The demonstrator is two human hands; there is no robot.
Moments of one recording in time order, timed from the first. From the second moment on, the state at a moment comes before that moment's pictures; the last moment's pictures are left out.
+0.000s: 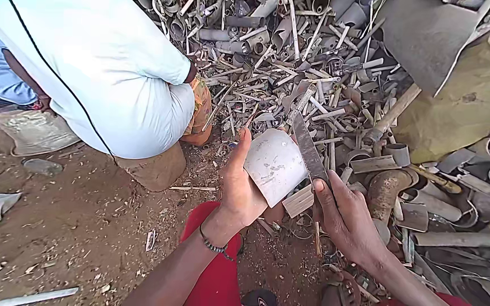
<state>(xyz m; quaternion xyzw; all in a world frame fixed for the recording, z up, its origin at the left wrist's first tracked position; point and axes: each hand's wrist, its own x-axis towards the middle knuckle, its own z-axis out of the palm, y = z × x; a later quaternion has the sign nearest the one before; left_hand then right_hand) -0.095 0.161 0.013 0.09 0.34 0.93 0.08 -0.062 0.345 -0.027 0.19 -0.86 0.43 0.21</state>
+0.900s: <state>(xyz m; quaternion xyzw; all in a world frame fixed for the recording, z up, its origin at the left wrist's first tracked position) -0.101 0.166 0.007 0.05 0.38 0.92 0.09 -0.052 0.321 -0.028 0.18 -0.83 0.53 0.04</state>
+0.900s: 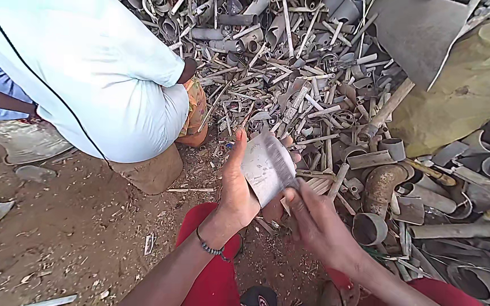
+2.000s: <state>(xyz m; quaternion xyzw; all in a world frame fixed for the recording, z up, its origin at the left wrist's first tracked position) -0.085 0.202 -0.006 0.03 0.52 0.85 0.00 -0.064 0.327 -0.020 0.11 -0.85 0.52 0.03</state>
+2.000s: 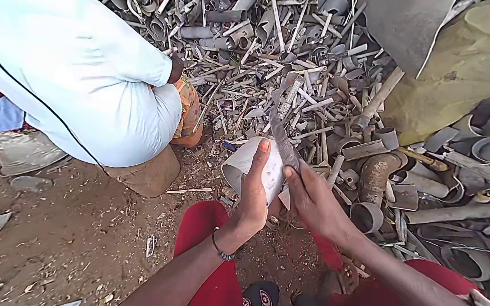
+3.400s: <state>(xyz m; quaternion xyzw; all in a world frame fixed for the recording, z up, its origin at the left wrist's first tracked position) -0.102 0.191 0.005 -0.09 0.42 0.90 -0.02 -0.047 0.300 -0.047 0.17 -0.86 0.47 0.10</state>
